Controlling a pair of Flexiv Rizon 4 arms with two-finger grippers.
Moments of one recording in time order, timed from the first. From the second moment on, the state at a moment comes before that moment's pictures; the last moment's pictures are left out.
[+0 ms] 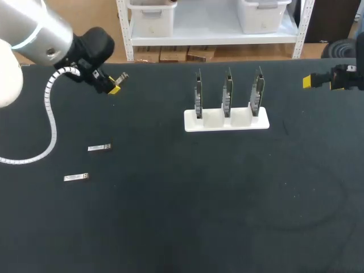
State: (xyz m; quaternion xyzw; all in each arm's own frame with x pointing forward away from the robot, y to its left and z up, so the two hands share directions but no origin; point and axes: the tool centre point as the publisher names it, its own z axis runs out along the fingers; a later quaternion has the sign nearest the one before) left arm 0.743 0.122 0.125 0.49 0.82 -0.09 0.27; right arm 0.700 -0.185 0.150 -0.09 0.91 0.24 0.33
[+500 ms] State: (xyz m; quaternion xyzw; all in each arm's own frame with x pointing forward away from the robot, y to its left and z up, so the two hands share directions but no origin) left arm 0.733 0.049 0.183 0.50 0.76 -0.26 0.33; right arm 0.700 -0.185 0.150 -0.09 0.91 0.24 0.33
